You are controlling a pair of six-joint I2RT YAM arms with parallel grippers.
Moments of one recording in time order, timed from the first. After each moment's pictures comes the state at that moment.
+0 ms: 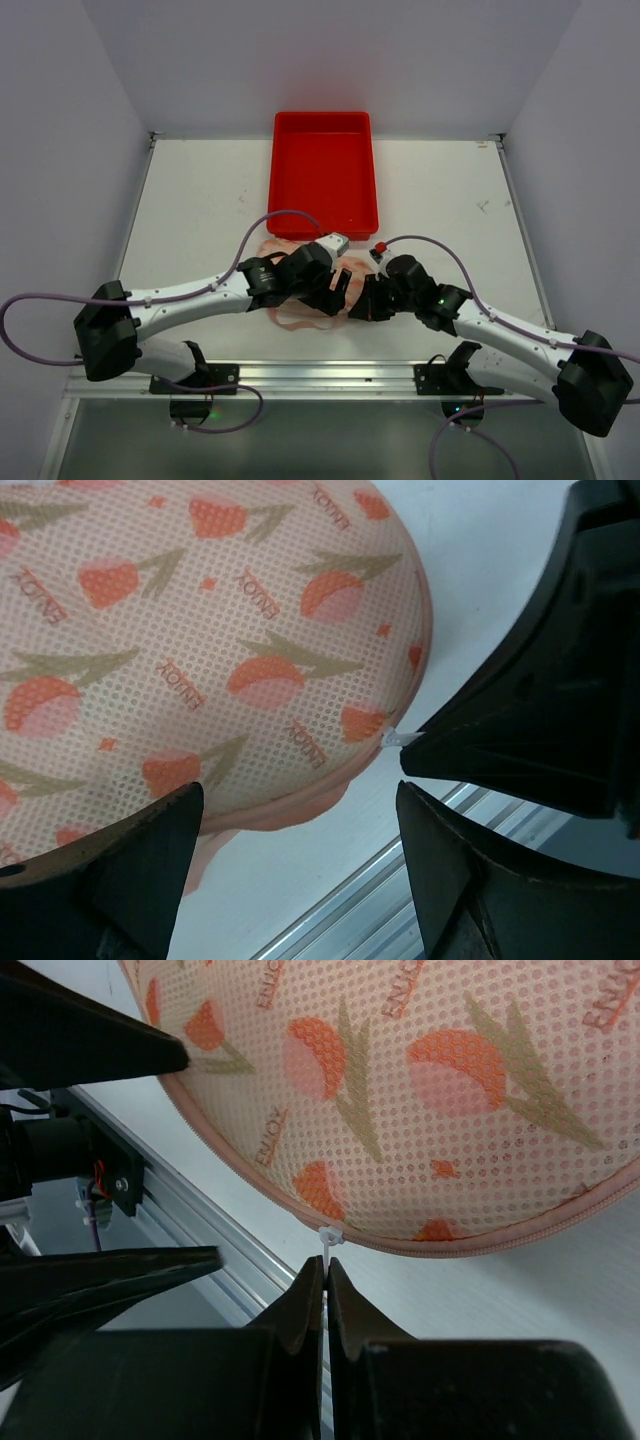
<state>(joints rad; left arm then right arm) -1.06 1.35 0.94 -0.43 -0.08 -0.51 0.81 1.00 0.47 -0.21 -0.25 0.77</state>
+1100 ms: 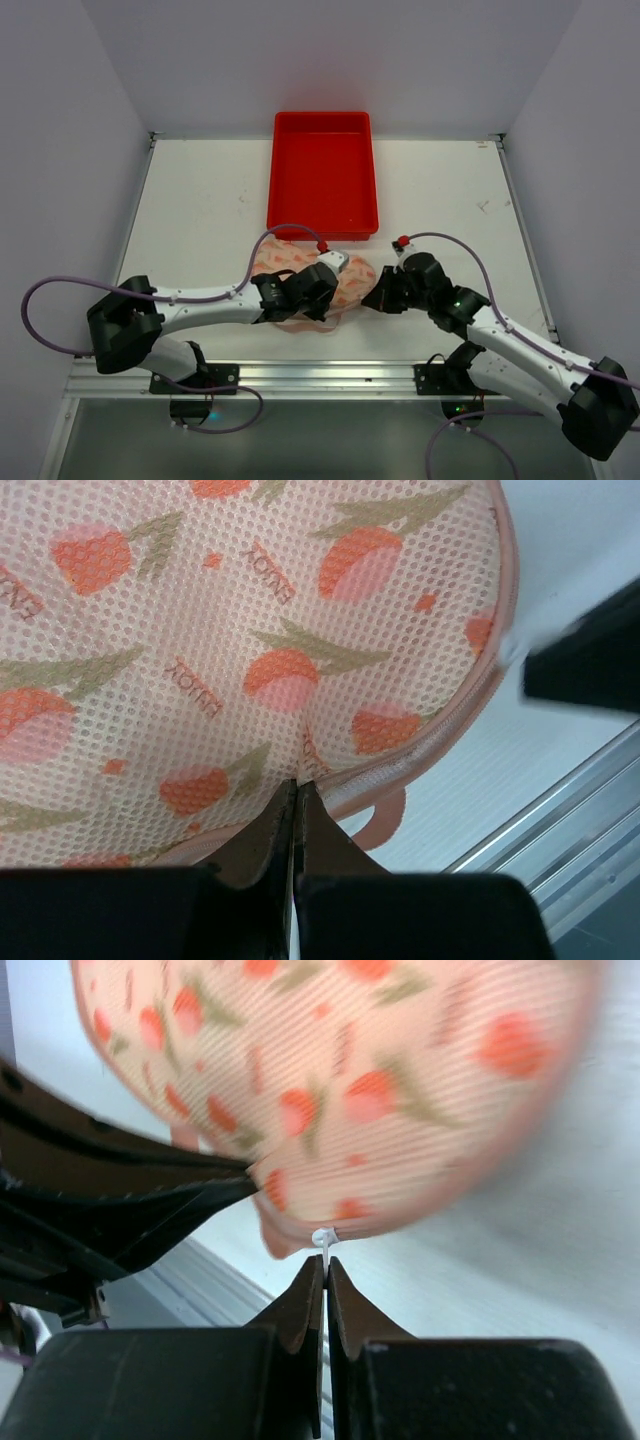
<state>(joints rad) -1.12 1.47 0.84 -0.28 -0.19 -0.54 0.76 0.90 0.46 -0.26 -0.17 0.79</state>
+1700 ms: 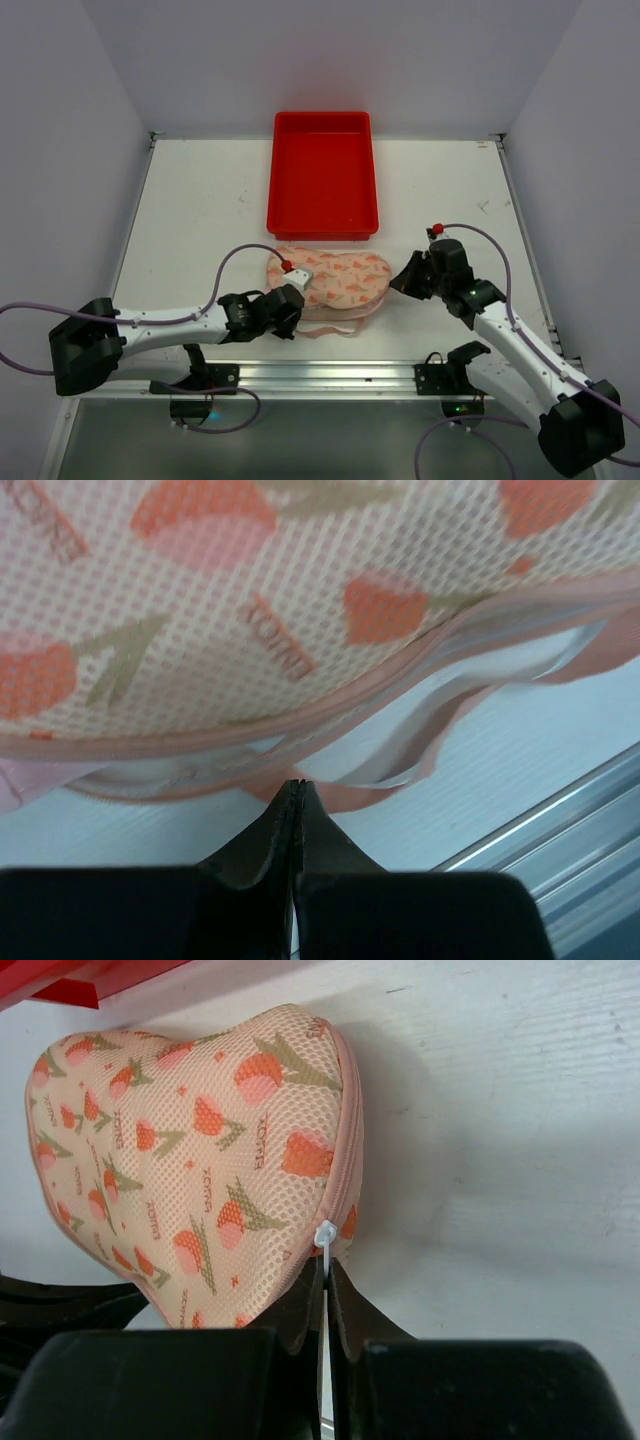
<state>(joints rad) -1.12 1.20 0.54 -0.27 -0.23 -0.62 0.40 0.82 0.48 -0.42 -0.15 0.74</state>
